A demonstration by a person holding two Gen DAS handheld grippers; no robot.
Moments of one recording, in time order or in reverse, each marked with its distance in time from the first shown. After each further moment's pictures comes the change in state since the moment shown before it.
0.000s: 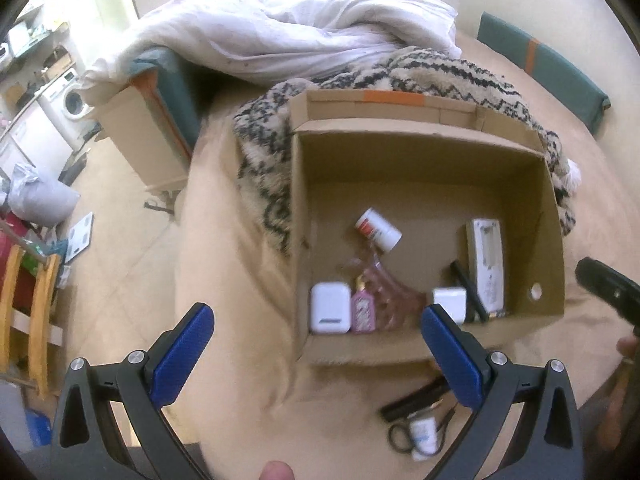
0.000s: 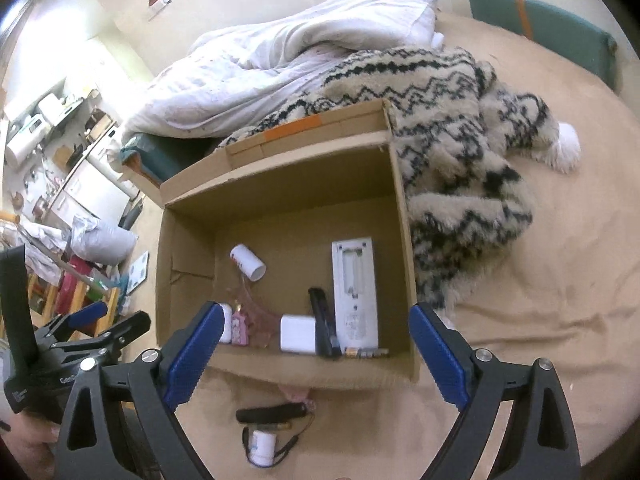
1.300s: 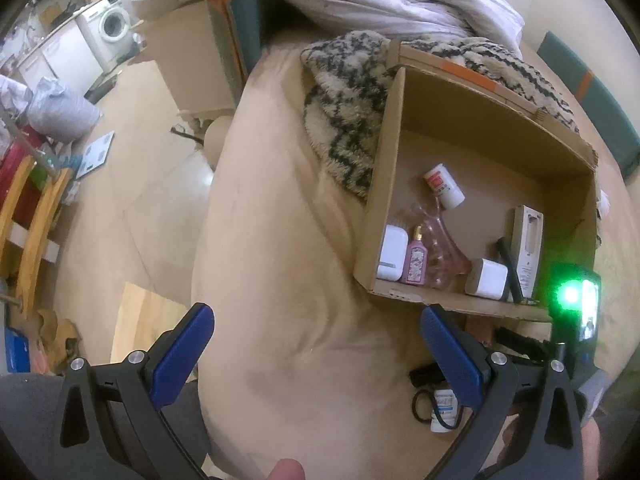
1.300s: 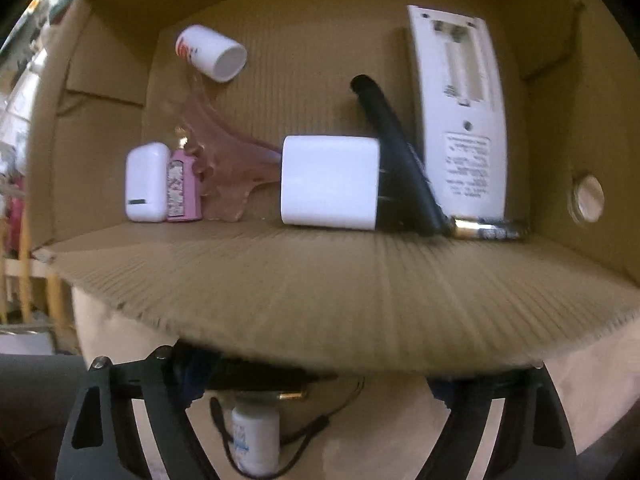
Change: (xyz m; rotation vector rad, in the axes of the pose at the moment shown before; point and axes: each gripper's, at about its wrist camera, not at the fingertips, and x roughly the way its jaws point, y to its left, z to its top) left arm 0.018 0.055 -0.039 -0.233 0.147 0.012; right arm 0.163 0.056 -0.078 -0.077 0.469 -0.212
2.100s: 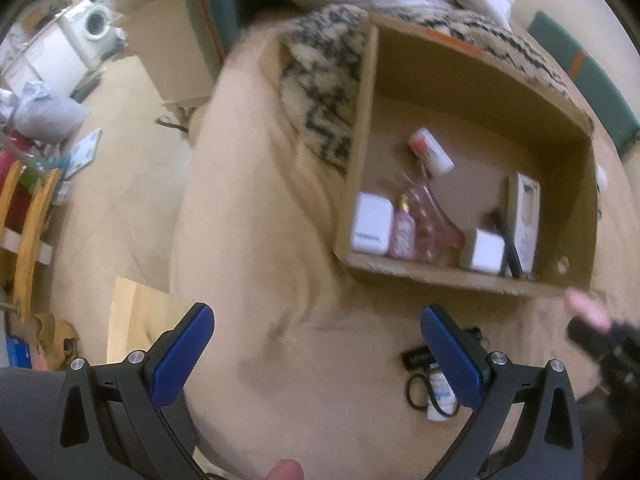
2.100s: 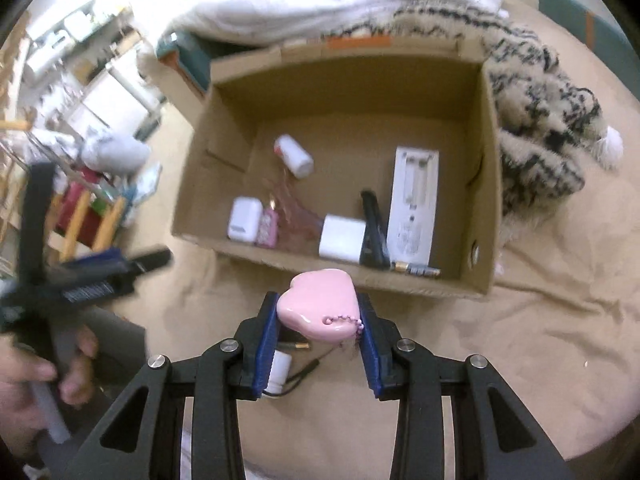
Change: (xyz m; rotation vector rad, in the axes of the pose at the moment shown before) left arm 0.020 -0.020 -0.014 0.060 0.075 -0.031; right arm -0.140 -0.042 -0.041 -0.144 -0.304 0.212
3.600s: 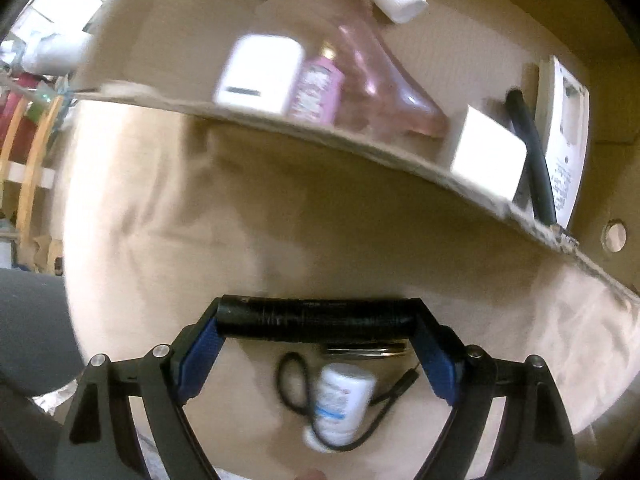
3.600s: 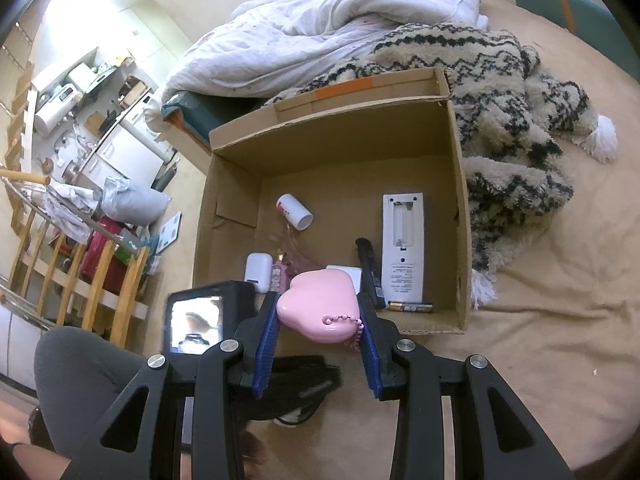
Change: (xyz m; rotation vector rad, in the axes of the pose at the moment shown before) left arm 0.089 -0.093 -0.029 -0.139 0.253 0.114; right arm -0.017 -0.026 0.018 0.093 -0.095 0.071
